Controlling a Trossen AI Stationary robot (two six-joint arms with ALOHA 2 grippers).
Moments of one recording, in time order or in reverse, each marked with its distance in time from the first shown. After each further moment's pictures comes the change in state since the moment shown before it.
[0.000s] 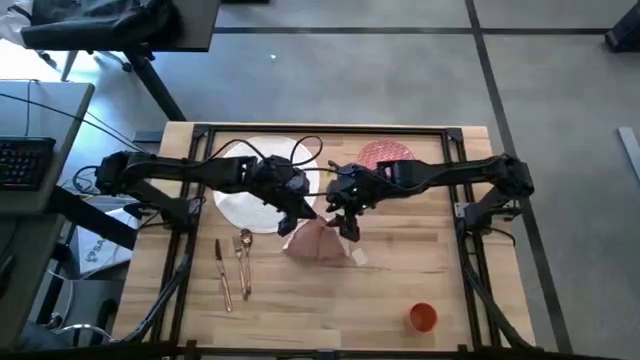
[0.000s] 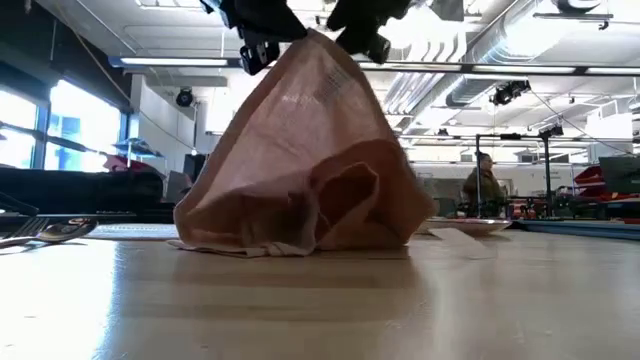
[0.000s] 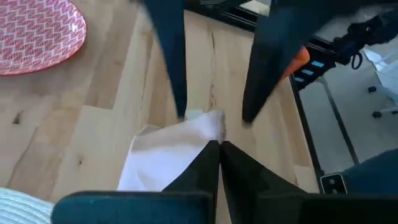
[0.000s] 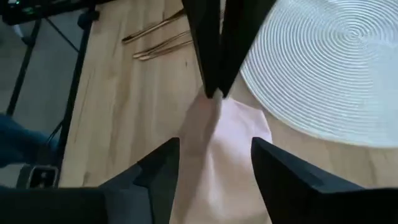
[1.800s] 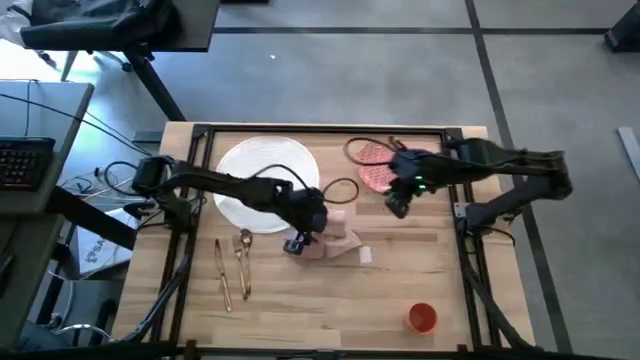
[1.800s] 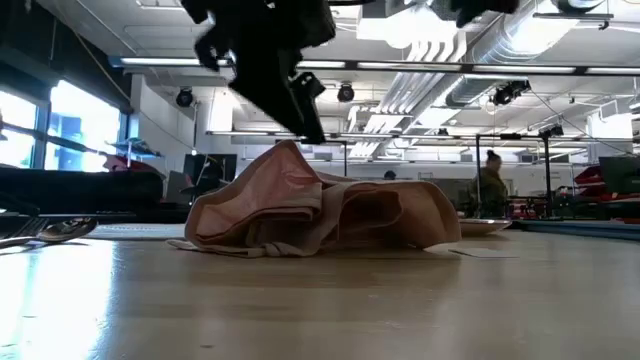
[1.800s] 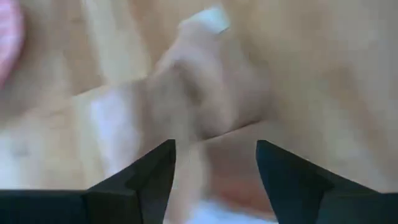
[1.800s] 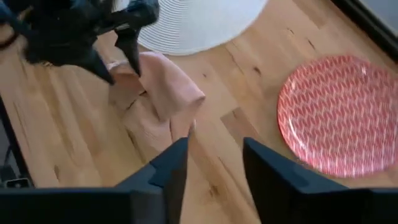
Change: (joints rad) left arm -0.111 0.342 0.109 -0.139 -0.274 0.605; right arm 0.015 -0.457 -0.004 -0.644 0.341 0.451
